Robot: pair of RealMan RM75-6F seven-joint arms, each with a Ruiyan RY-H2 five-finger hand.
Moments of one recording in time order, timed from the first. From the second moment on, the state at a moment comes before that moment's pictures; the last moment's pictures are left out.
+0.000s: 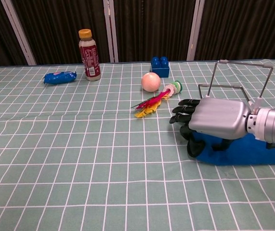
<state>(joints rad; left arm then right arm) -0.12 -1.13 -0.03 -1.65 1.34 1.37 0.28 0.82 -1.62 -0.08 -1.03 -1.73 0.93 -0.31</state>
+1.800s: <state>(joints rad) -0.12 -1.12 -0.03 -1.66 1.35 1.38 0.26 0.74 -1.60 -0.09 -0.95 -1.75 1.18 -0.05</state>
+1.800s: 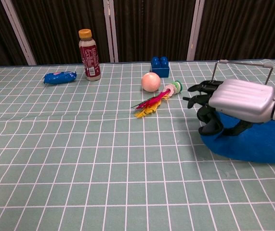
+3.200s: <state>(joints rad) -0.07 -1.04 -0.01 -1.71 1.46 1.47 0.13 0.59 -1.25 0.26 -1.68 -1.21 1.30 -0.40</state>
